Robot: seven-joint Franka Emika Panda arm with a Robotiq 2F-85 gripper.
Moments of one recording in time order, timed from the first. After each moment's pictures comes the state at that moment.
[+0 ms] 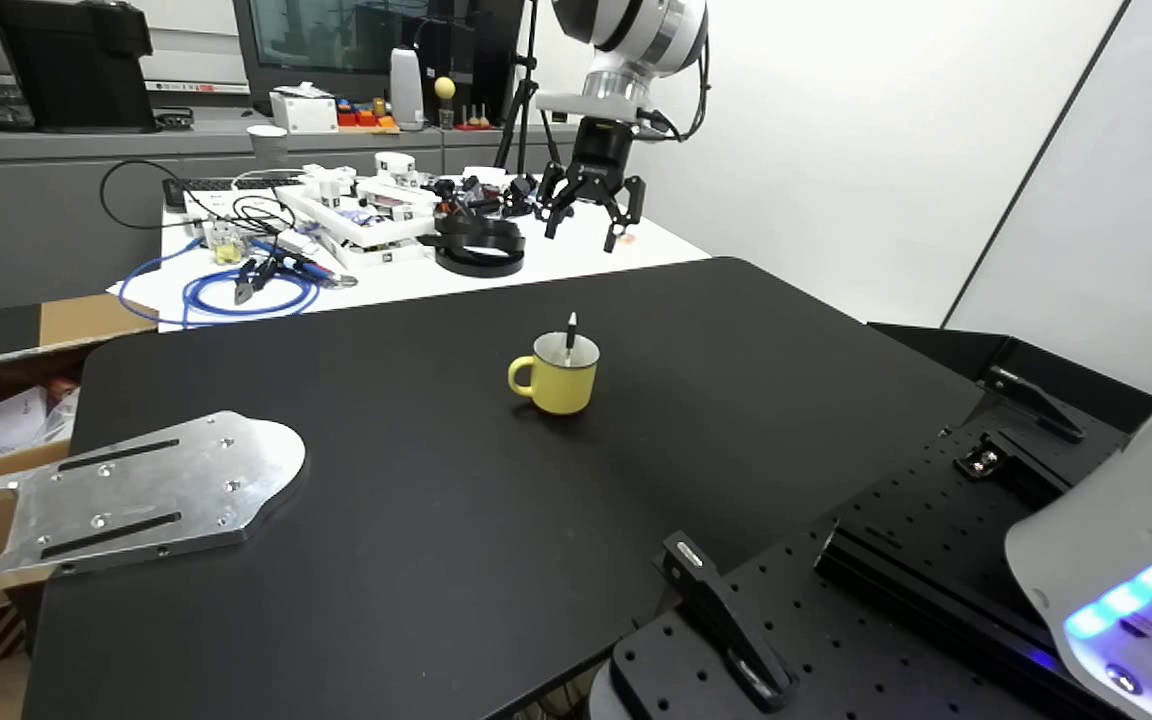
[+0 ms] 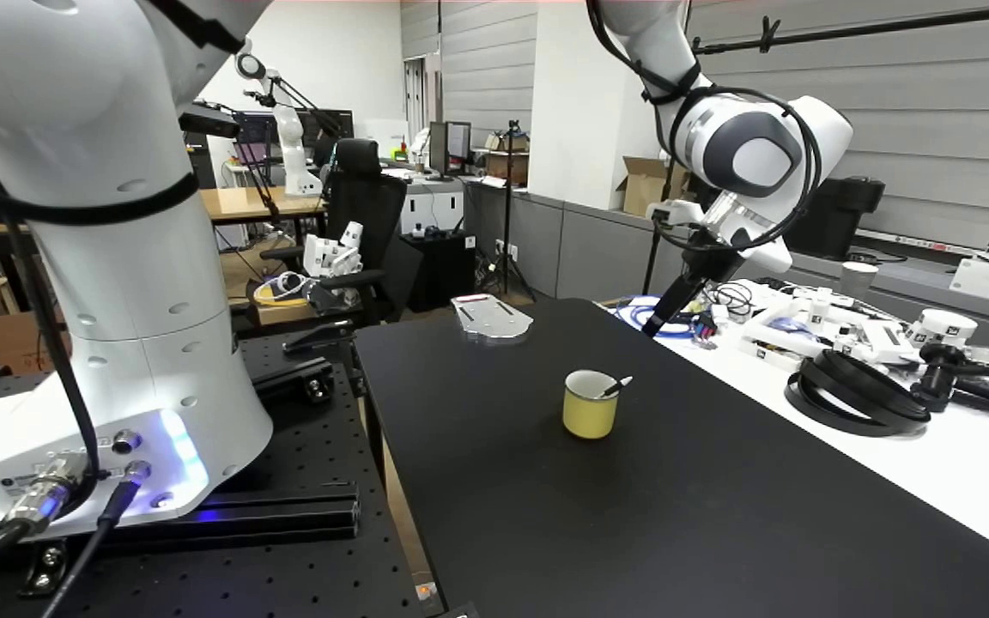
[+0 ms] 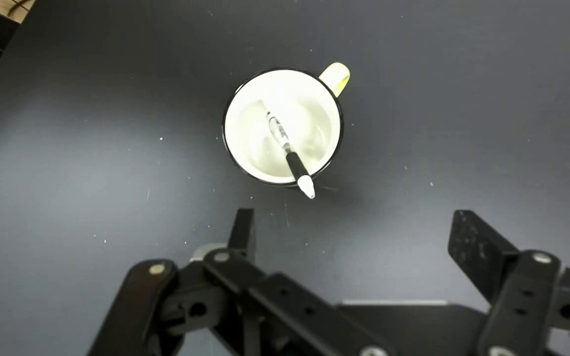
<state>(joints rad) -0.03 0.80 -0.06 -1.55 0.40 2.03 0.79</state>
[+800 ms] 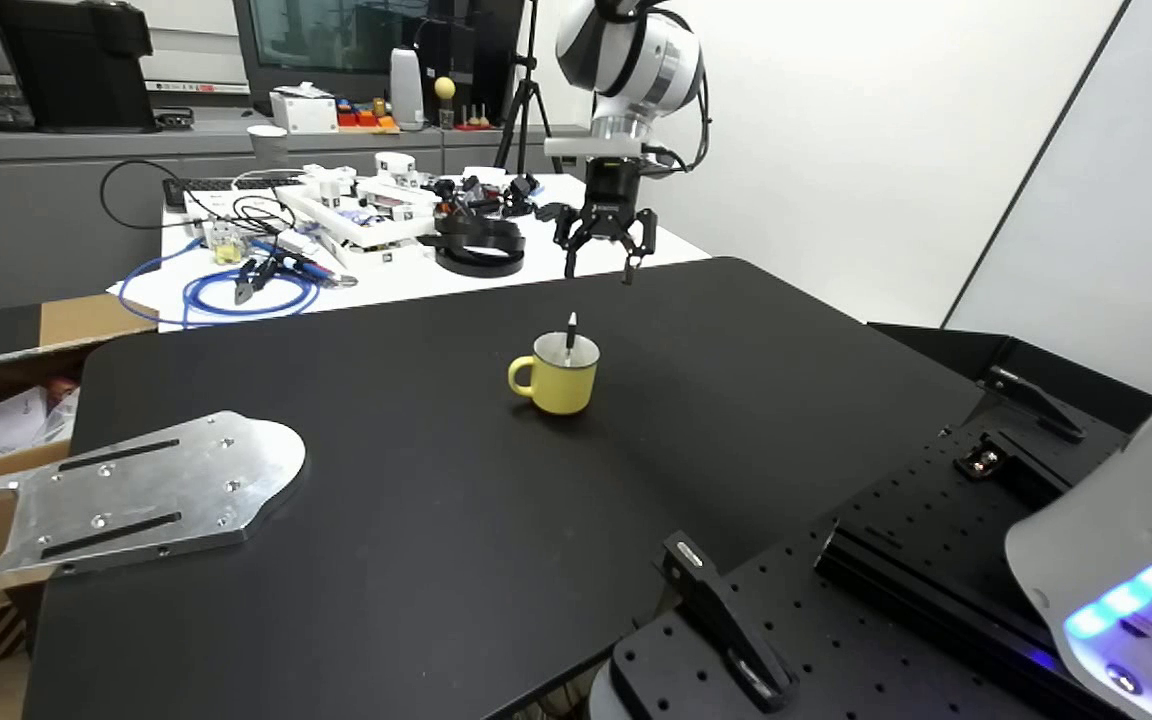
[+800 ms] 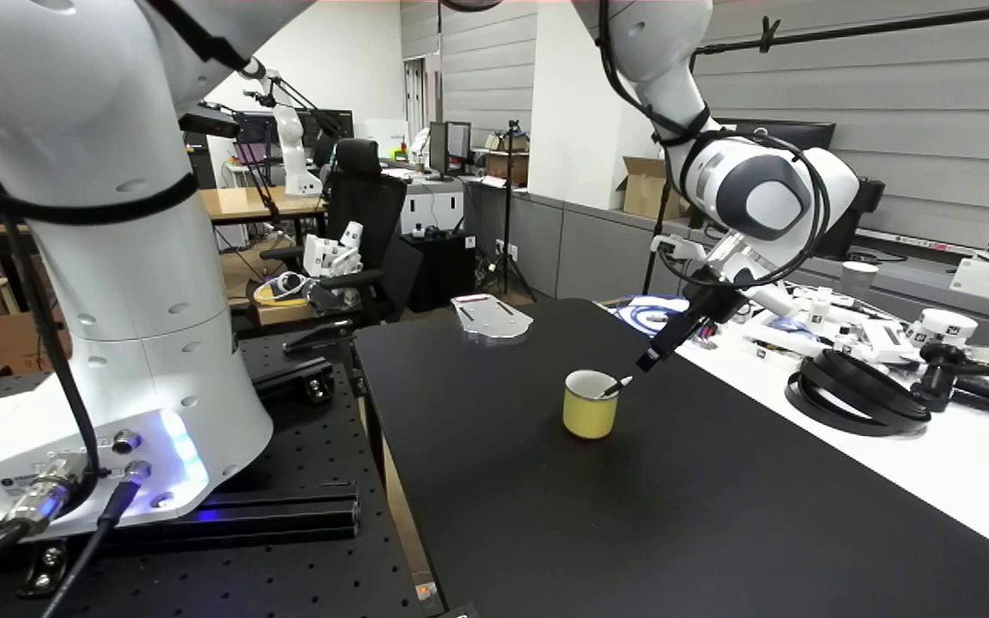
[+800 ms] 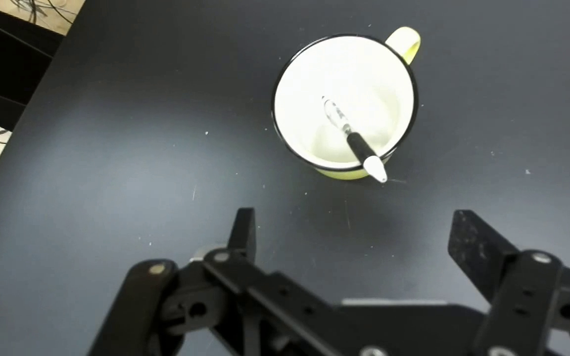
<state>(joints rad) -0.04 0.93 -0.09 -1.45 0.37 1.92 0.82</state>
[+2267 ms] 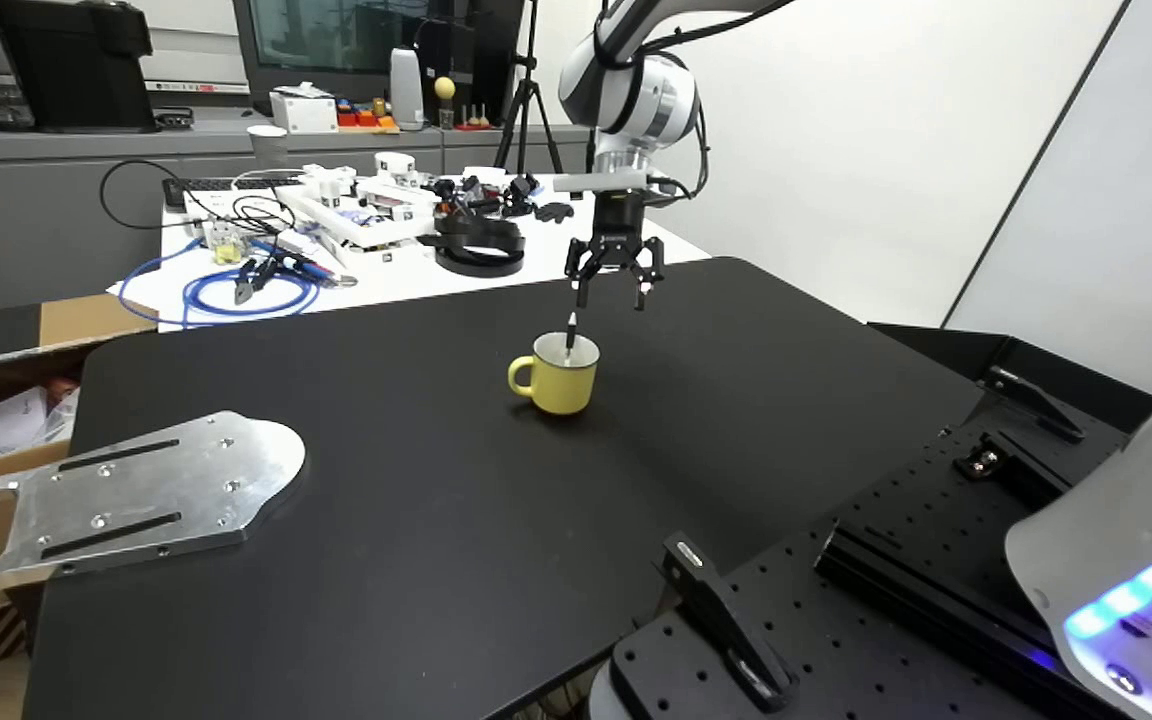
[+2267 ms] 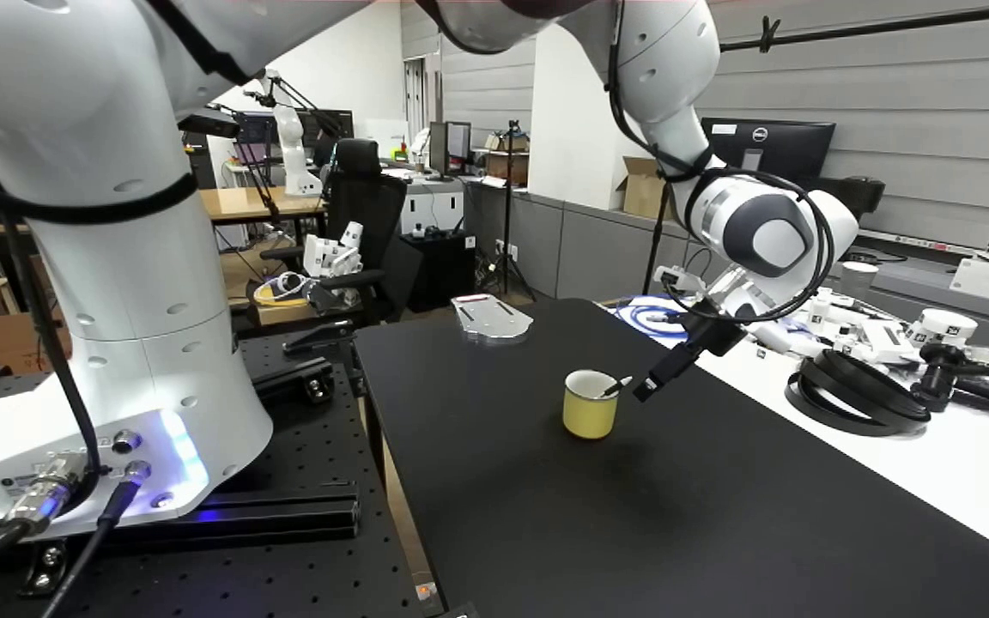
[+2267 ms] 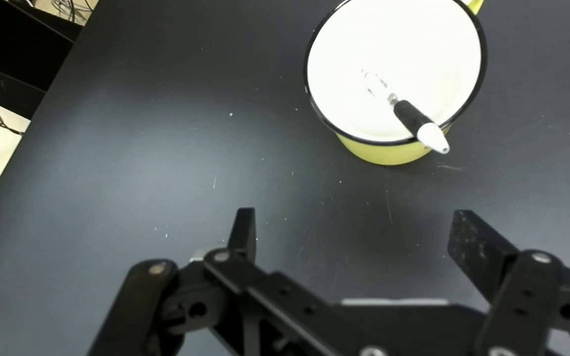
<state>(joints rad) -0.06 1.05 -0.10 -1.35 0.34 1.86 0.82</state>
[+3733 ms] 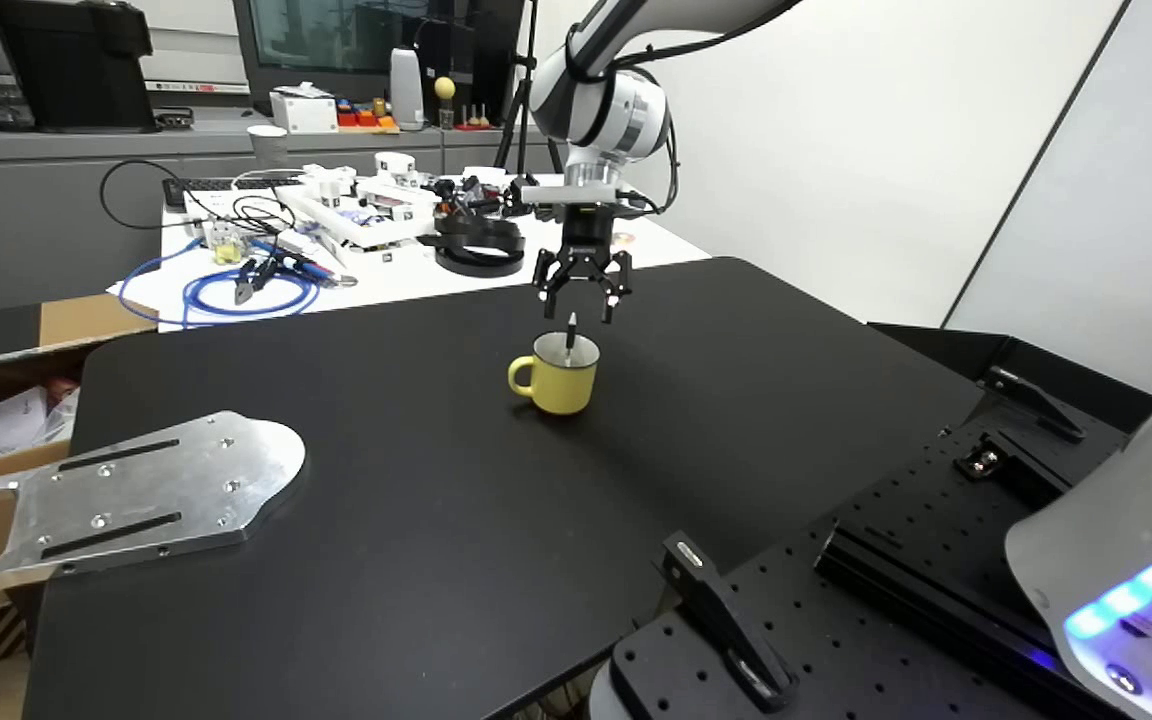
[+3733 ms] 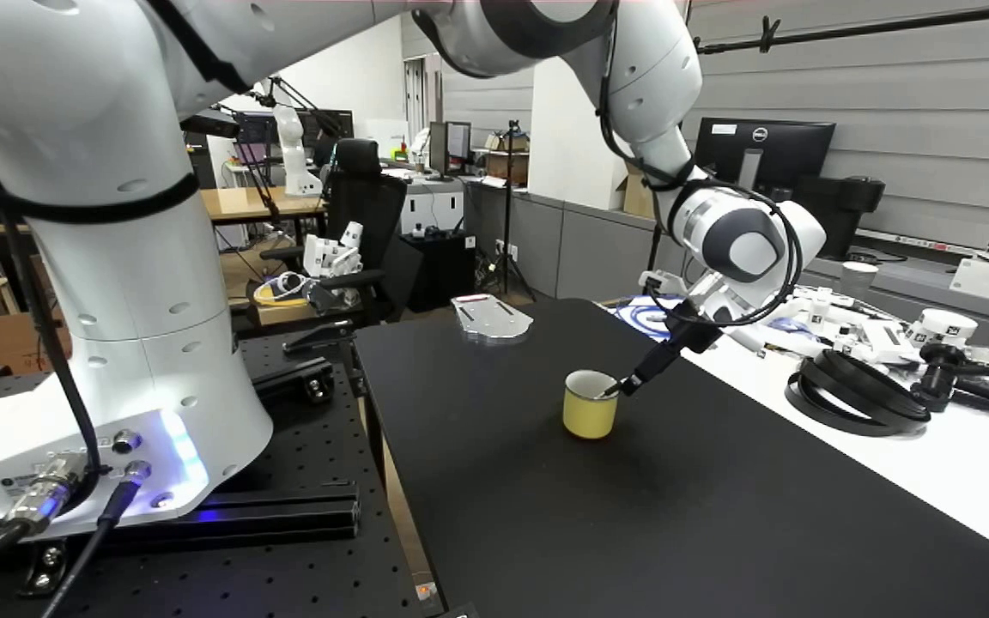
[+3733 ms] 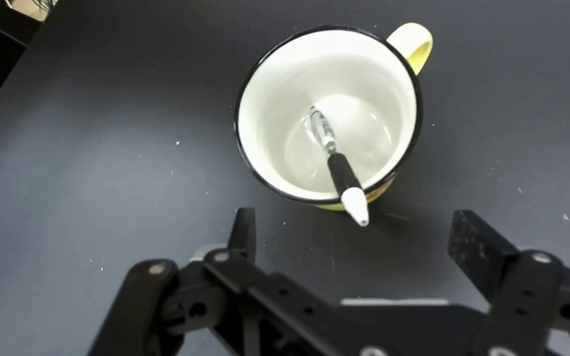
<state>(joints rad) -0.03 1.12 -0.06 -1.27 0.35 1.87 0.82</state>
